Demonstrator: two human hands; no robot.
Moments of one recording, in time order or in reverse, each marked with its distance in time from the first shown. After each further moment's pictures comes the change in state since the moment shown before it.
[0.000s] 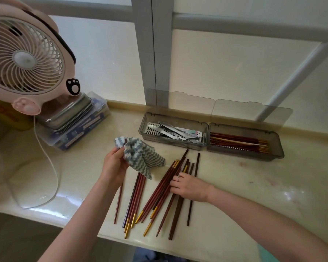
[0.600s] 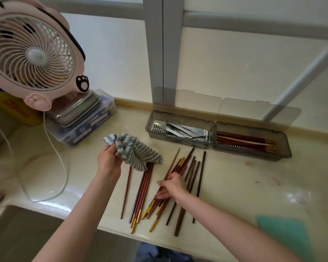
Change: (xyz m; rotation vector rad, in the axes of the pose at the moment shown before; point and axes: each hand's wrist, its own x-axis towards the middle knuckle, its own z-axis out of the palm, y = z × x) left_hand 0.028 0.003 -0.037 -0.152 0.194 0.055; right_hand 0.088 -0.055 -0.047 1.840 0.121 1.611
